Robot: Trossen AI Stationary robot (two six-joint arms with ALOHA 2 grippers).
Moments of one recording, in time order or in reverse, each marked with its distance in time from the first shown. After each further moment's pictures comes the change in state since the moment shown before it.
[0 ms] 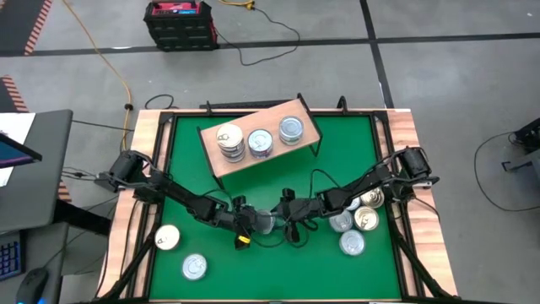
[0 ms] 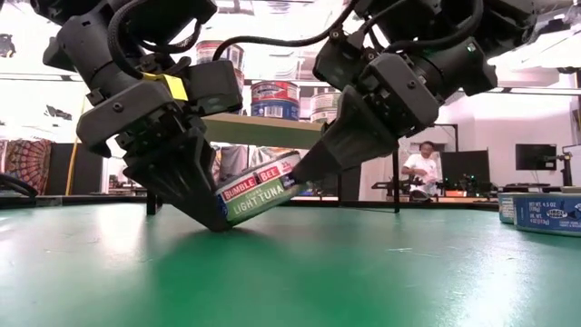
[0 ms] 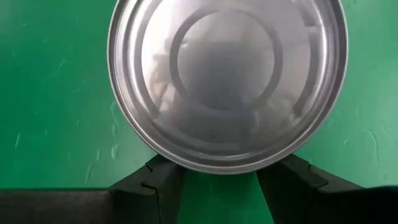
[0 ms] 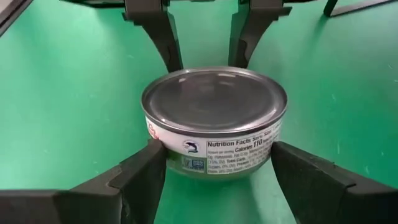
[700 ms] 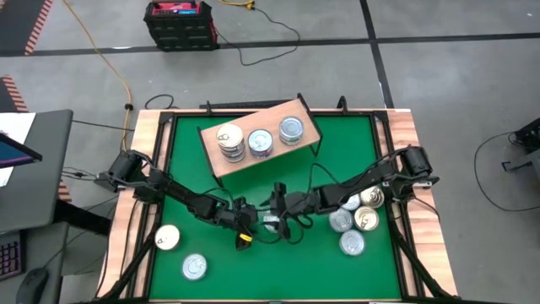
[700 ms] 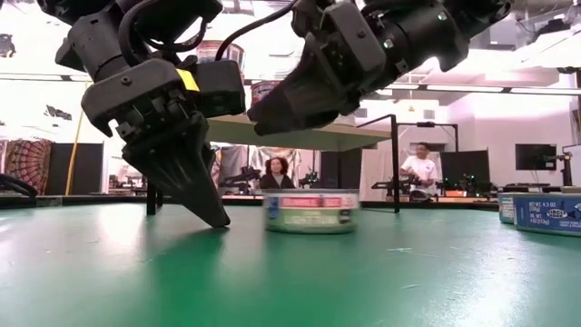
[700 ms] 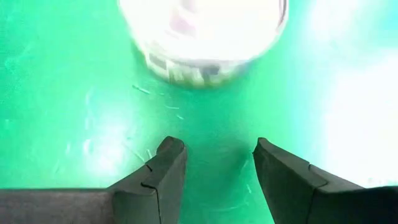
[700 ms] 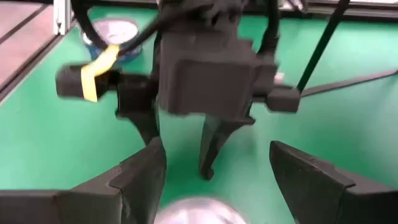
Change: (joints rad) left arm -0.001 -0.004 0.006 -0.045 0.143 -0.115; right arm -0.020 -0.020 0.106 -0.003 0.025 -0.091
